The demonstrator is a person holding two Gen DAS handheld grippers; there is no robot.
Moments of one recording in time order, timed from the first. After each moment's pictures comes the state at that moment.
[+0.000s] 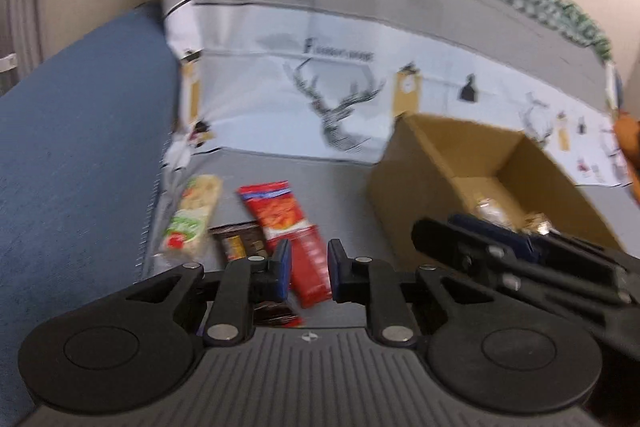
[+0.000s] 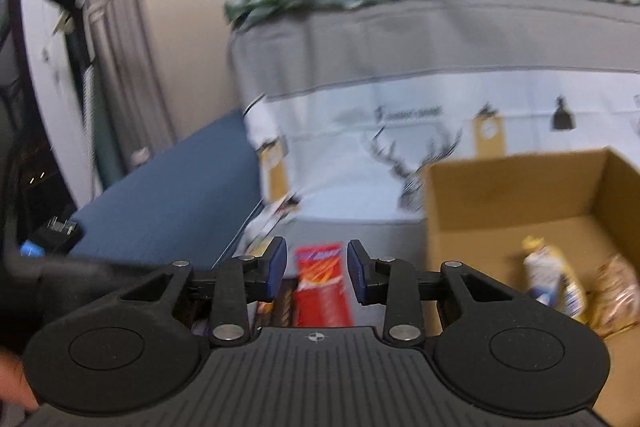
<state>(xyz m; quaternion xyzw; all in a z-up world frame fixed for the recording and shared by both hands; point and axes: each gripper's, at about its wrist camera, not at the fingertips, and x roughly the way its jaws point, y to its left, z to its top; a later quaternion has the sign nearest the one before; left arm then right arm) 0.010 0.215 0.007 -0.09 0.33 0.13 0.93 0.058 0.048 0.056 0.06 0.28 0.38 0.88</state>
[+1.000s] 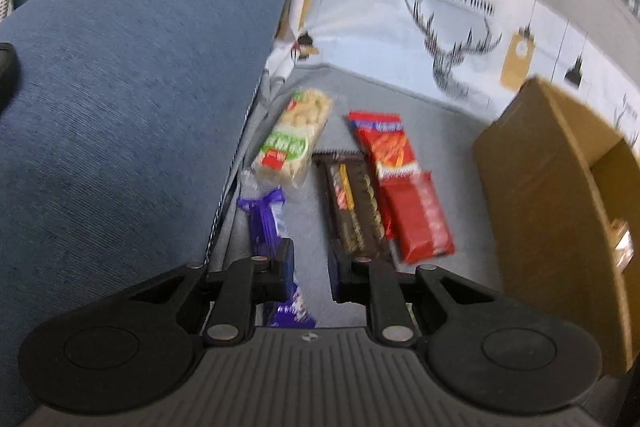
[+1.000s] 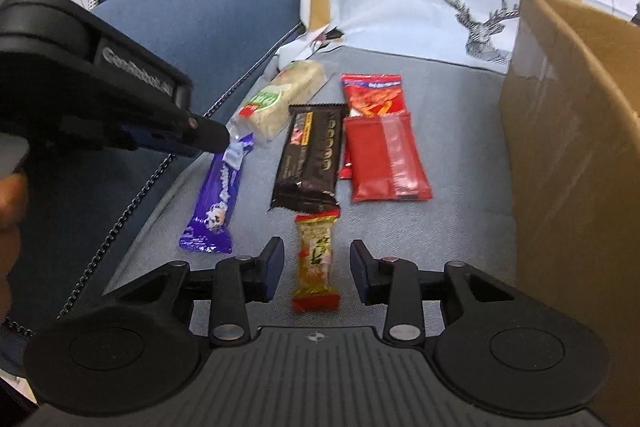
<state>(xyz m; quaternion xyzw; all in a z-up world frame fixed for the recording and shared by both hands) 0.018 0.268 -0.029 -0.15 0.43 0.23 0.86 0.044 0.126 -0.035 -0.05 0.43 0.41 0.80</state>
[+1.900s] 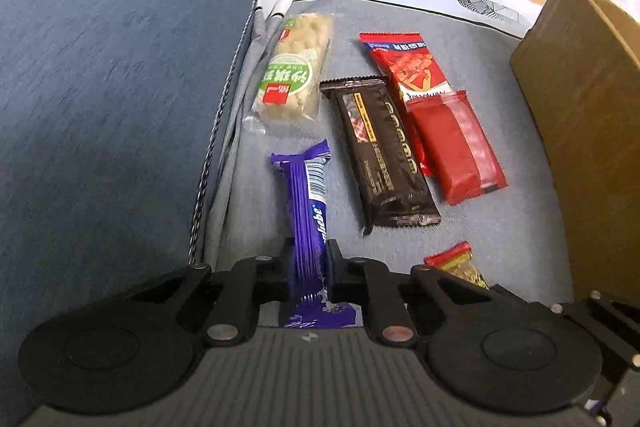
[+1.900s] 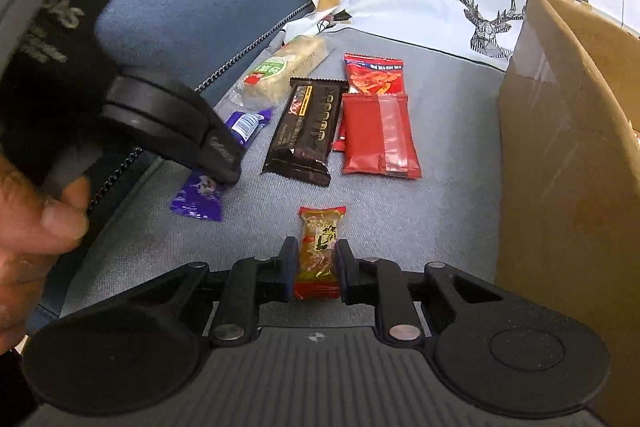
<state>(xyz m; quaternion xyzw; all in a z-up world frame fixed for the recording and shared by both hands) 0.035 0.255 -0.068 -0.09 0.51 0.24 0.82 0.038 0.116 -0.036 -0.10 0.43 0.42 0.79</state>
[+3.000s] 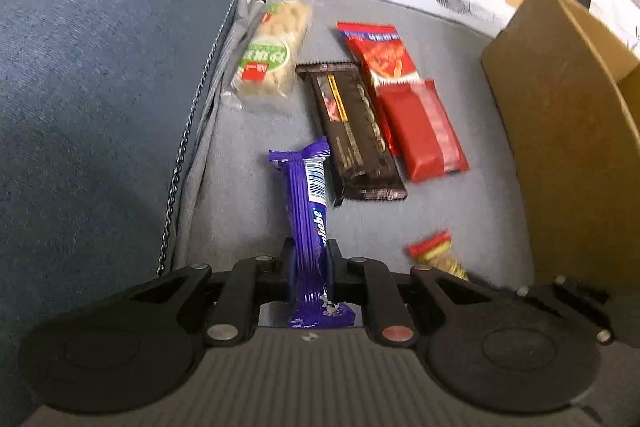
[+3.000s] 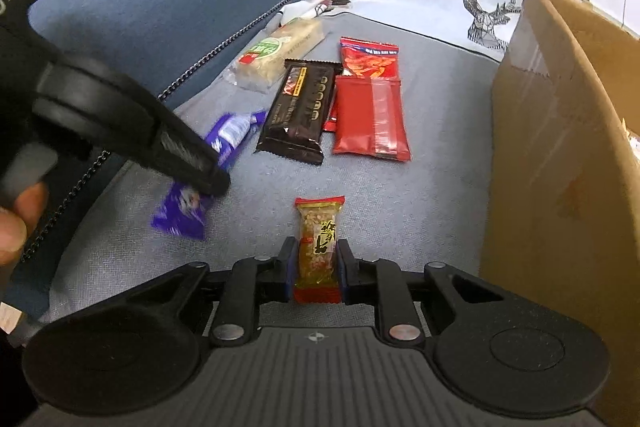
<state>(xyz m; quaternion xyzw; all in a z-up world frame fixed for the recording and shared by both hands) 0.025 0.255 -0.064 -0.14 0.51 0.21 0.82 0.038 0.111 -0.040 -0.13 0.44 0.42 0.78</state>
